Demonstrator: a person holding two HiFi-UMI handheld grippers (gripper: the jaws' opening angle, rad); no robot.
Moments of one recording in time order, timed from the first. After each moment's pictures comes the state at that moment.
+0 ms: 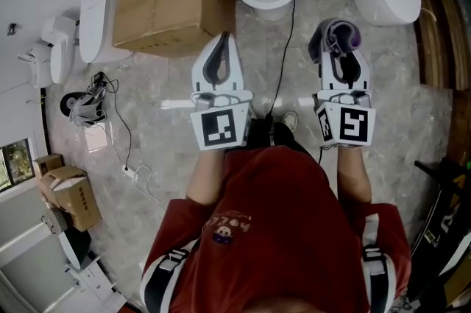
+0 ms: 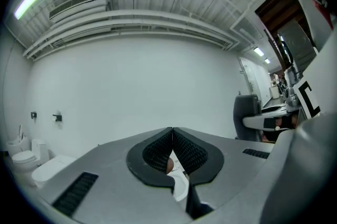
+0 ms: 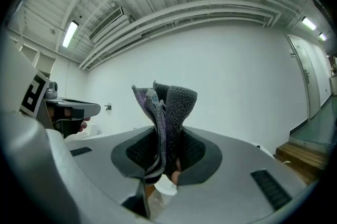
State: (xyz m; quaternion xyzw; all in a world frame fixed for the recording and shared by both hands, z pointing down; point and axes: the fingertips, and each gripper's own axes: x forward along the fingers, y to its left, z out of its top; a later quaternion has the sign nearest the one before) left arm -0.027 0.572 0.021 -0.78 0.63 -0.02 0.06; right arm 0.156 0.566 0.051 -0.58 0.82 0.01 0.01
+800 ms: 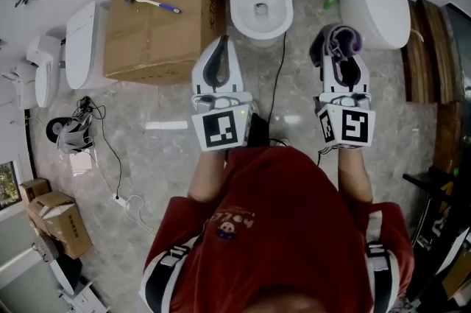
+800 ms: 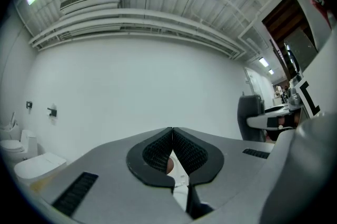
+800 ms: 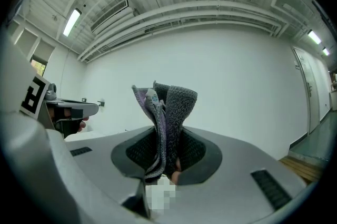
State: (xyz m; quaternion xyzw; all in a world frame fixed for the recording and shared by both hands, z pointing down) left arm -0.090 0.450 0.021 -0.78 0.62 0.03 0.06; right arm 0.107 0.451 0.036 -0.60 0.80 0.05 0.00
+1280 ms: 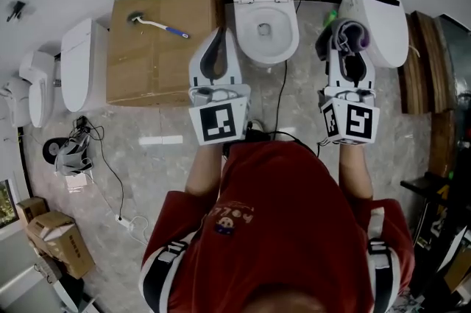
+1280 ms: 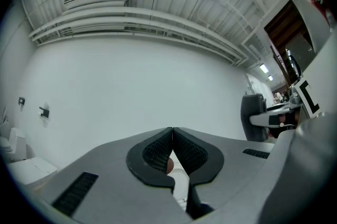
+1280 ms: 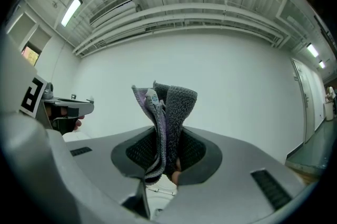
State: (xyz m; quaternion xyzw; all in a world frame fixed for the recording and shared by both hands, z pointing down) left arm -0.174 0.332 -0.020 -0.79 0.61 0.07 0.08; right arm 0.040 0.343 -0.010 -0.63 0.77 0.09 0.00
